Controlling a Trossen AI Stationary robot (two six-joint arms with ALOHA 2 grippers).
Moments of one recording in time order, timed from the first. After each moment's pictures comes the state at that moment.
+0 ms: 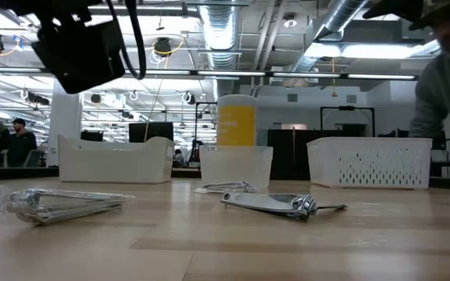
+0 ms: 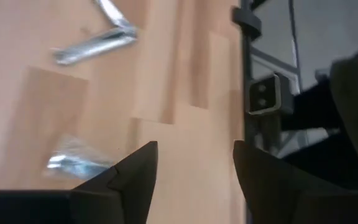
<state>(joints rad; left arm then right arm) -0.57 1.65 0.96 -0.08 -0.07 -0.77 0.03 0.77 1.15 -0.95 0.24 0.65</state>
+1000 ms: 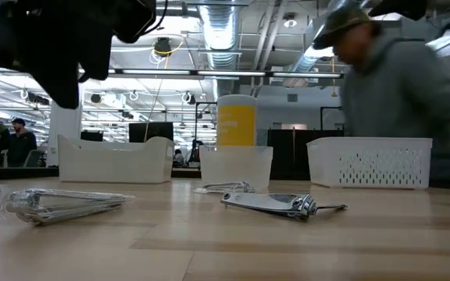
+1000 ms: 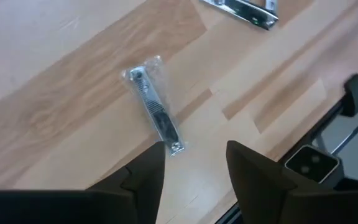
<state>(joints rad) -0.55 1.75 1.22 -0.60 -0.11 -1.51 0.10 0.76 1.15 -0.99 0.24 0.63</state>
